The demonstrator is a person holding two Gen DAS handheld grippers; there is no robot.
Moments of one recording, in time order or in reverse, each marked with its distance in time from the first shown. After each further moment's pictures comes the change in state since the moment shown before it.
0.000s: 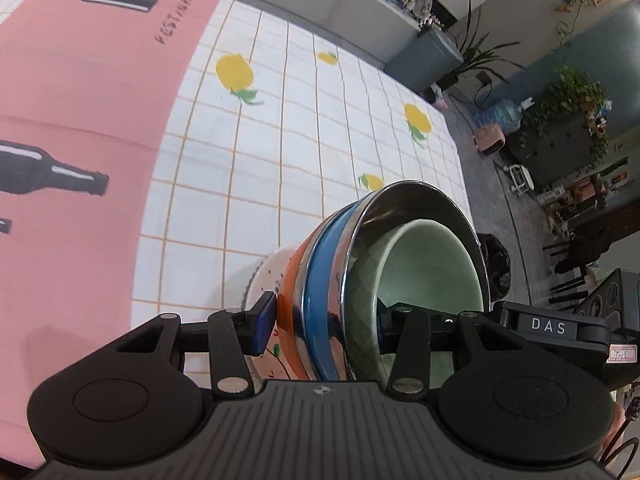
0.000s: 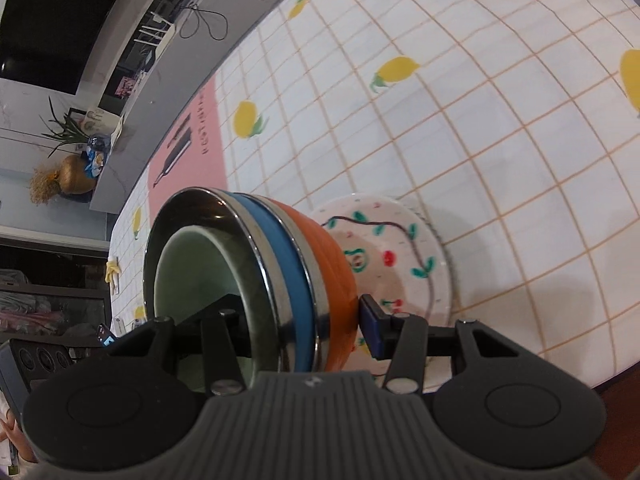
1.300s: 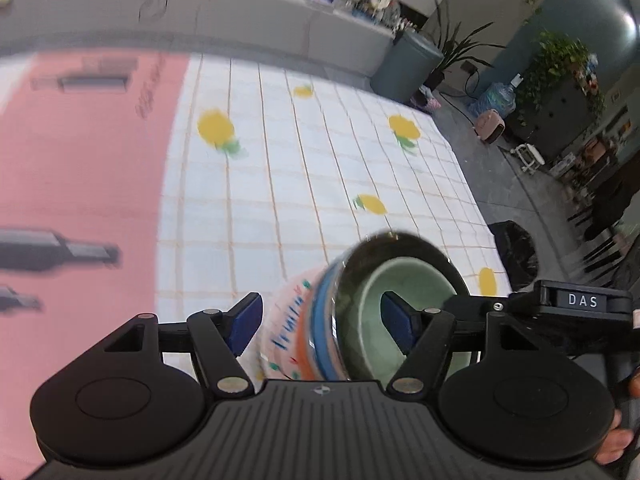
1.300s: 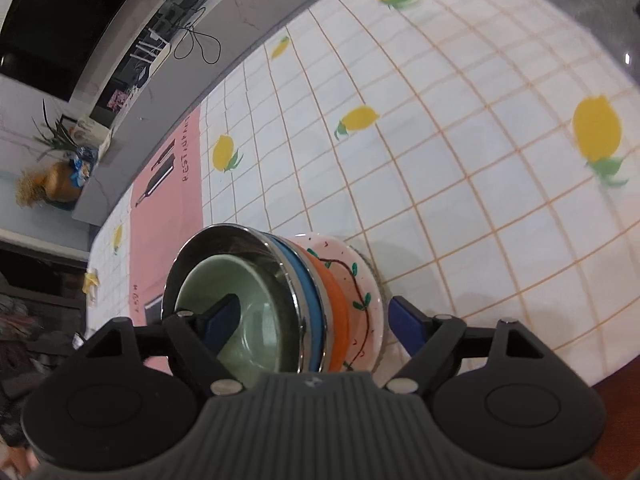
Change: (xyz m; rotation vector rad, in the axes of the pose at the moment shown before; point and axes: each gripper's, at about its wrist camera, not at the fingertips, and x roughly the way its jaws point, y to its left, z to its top) left arm -0.034 -0.034 -0.001 0.239 -0.123 0.116; right arm -0.037 -0.006 0.004 -0.084 -0.113 -0.088
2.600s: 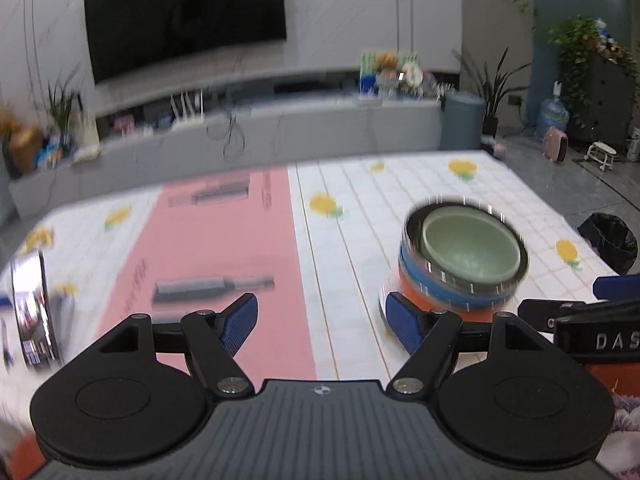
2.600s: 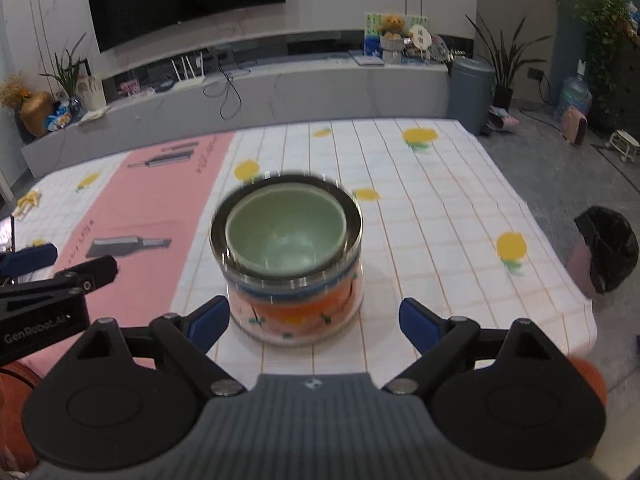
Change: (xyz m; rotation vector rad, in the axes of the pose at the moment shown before) left arm -0.083 -0.028 -0.114 0.217 -0.304 0.371; right arm -0.046 0.078 -0.173 -0.465 -0.404 -0.315
